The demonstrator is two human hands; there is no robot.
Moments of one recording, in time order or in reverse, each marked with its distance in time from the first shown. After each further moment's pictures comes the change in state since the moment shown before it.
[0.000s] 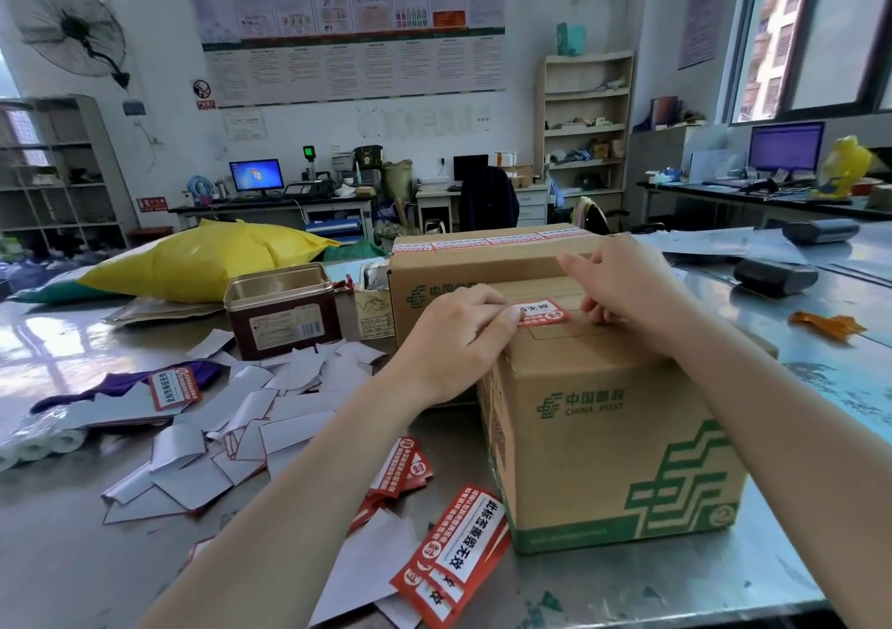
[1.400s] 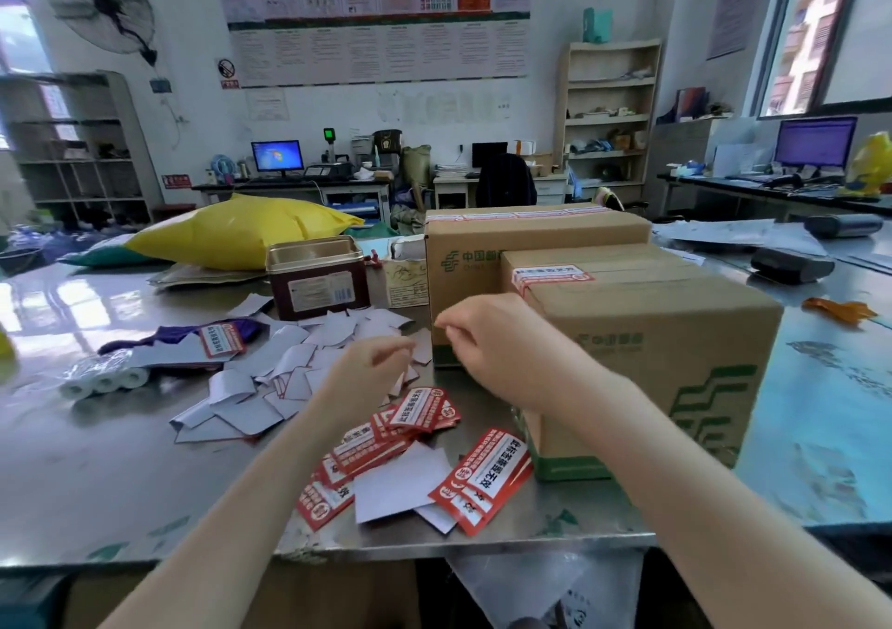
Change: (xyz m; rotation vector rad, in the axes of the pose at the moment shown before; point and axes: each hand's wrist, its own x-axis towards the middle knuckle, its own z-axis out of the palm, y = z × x) left_hand -0.120 -0.025 -0.030 -0.174 0.086 -0.591; right_hand -0.122 -0.065 0.072 -0.254 -0.269 -0.681
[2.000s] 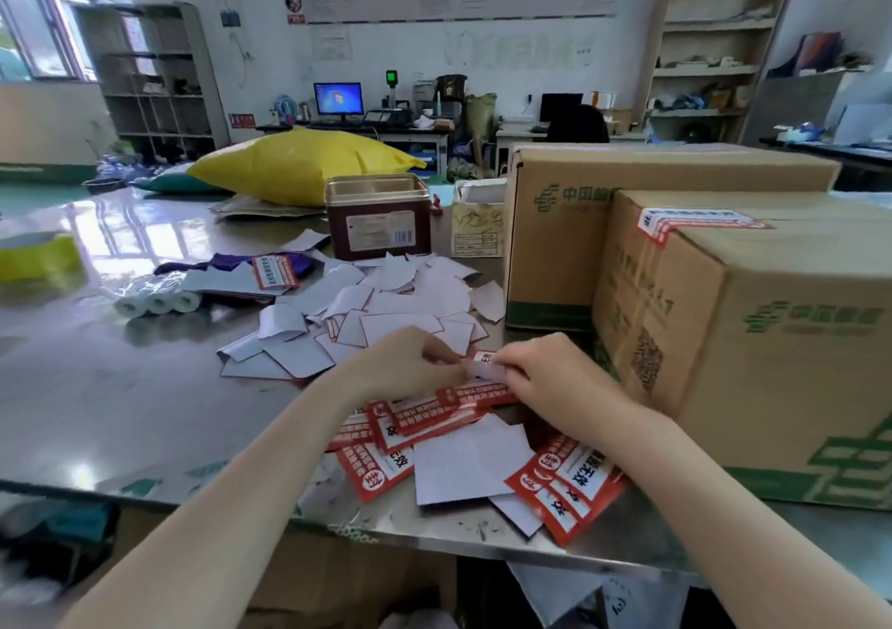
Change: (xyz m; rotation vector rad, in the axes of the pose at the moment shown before) left_hand 0.032 -0.088 -0.003 0.320 -0.298 -0.095; right_hand 0.031 0.035 0.122 0.087 -0.164 0.058
